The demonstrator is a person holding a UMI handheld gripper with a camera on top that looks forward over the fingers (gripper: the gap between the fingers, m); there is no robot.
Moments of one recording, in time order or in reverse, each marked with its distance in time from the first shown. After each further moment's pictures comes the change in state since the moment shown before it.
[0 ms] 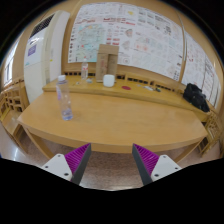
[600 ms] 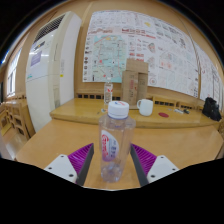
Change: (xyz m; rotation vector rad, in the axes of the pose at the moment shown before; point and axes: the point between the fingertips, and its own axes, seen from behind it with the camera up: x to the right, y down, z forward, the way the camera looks) arm -0.243 -0.158 0.207 0.272 -0.077 0.038
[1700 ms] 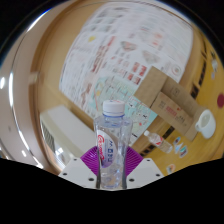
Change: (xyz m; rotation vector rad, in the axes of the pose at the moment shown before) arm 0.022 -0.375 0.137 0.314 -0.670 0.924
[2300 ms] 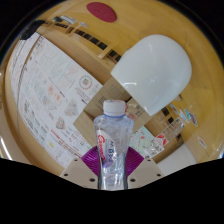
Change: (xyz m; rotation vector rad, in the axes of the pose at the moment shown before) arm 0.241 -0.090 0.057 0.326 -0.157 1.277
